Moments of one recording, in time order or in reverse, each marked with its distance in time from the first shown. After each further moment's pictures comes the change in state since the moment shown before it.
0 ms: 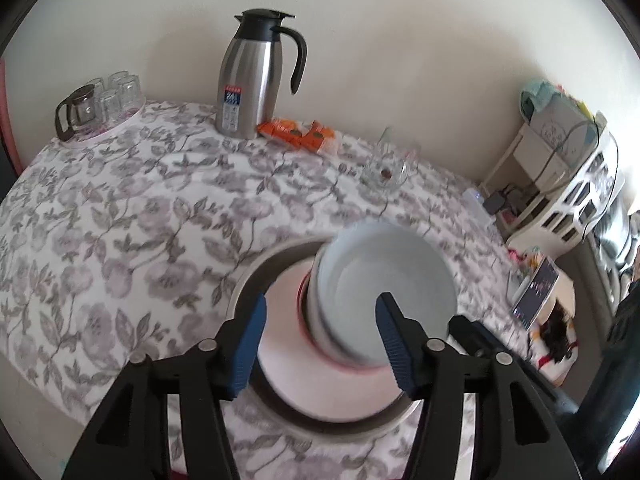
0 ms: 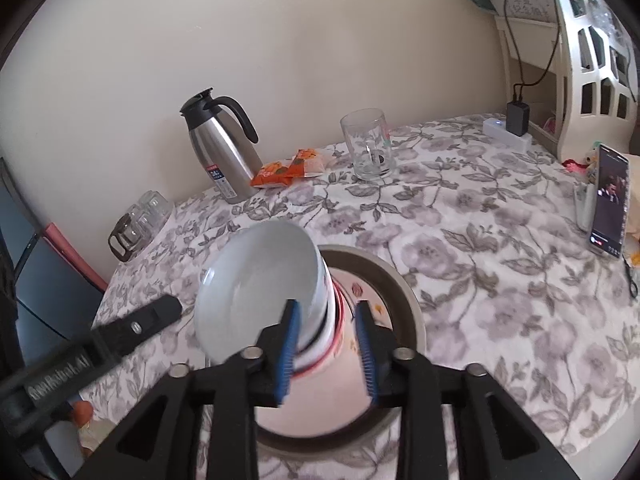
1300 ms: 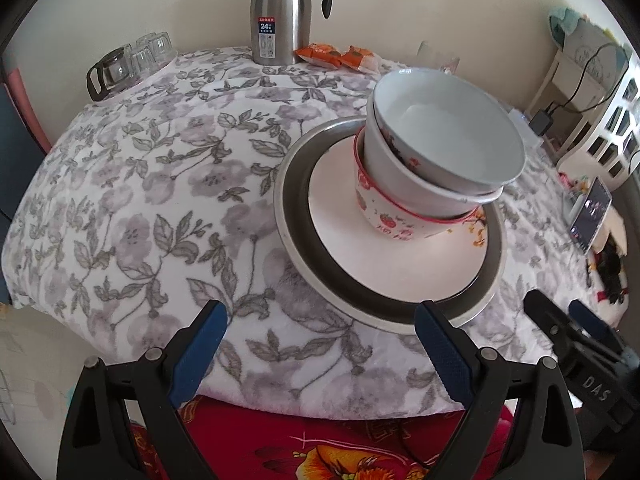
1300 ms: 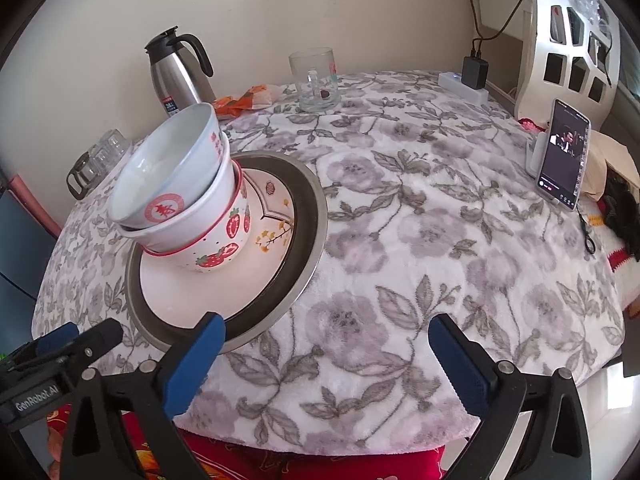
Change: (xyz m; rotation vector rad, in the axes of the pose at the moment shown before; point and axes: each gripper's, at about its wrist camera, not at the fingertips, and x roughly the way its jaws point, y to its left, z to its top) left arm 0.013 0.009 -0.081 0.058 0.173 0.202; right arm -0.001 -0.052 -0.056 -0.059 0.158 -0.151
